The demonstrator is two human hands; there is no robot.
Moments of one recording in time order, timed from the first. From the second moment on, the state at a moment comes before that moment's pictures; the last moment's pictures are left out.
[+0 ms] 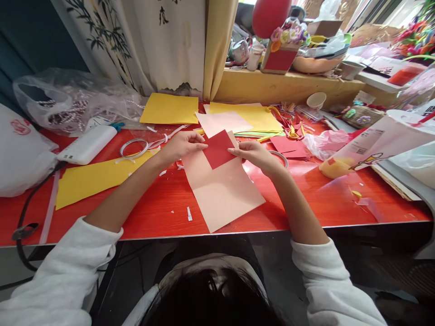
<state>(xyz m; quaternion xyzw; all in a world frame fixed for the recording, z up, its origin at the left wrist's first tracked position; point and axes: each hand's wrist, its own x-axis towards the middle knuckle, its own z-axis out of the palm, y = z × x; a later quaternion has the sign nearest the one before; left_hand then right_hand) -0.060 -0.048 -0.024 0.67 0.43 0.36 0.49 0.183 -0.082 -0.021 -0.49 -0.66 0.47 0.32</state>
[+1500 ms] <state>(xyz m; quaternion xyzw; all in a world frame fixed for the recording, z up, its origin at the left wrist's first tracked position) -0.036 -0.085 -0.009 0.71 0.41 0.43 0.39 0.171 -0.092 -0.014 -0.48 -0.70 0.31 0.43</state>
